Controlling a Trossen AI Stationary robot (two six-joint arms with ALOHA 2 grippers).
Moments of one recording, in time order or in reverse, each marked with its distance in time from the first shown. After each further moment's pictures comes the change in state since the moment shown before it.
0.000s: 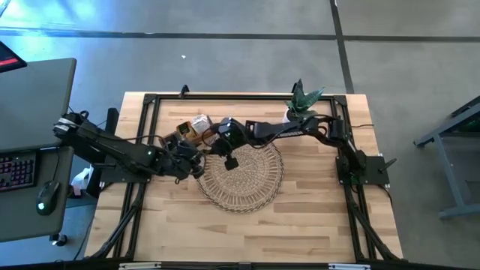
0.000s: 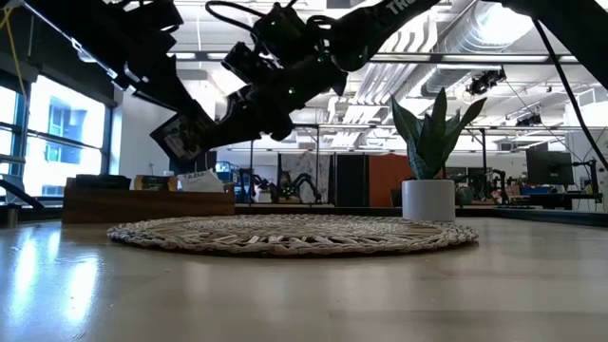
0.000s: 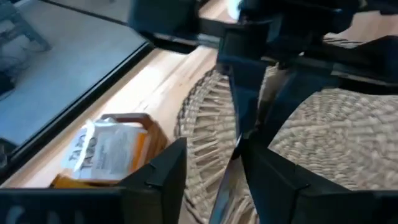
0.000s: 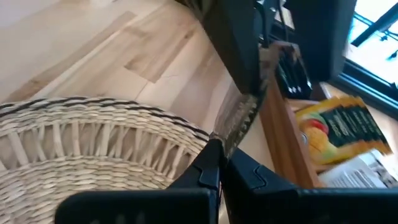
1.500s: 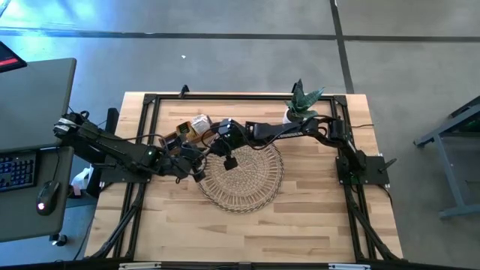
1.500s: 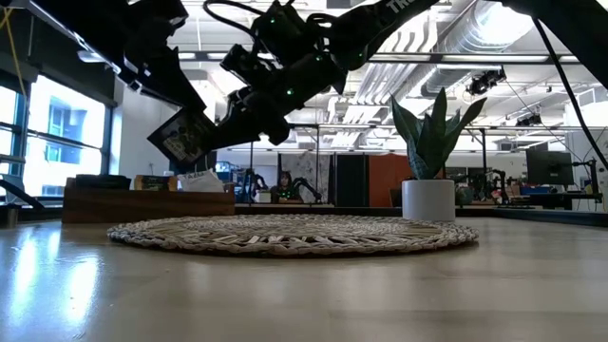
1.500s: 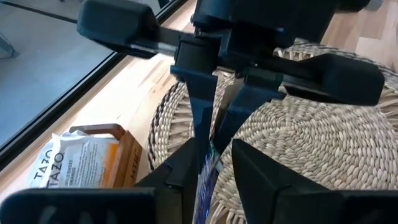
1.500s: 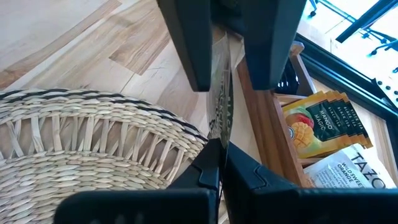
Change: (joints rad) left arm 0.000 0.005 0.000 0.088 0.086 0.077; right arm 0.014 0.000 0.000 0.001 0.074 -0.015
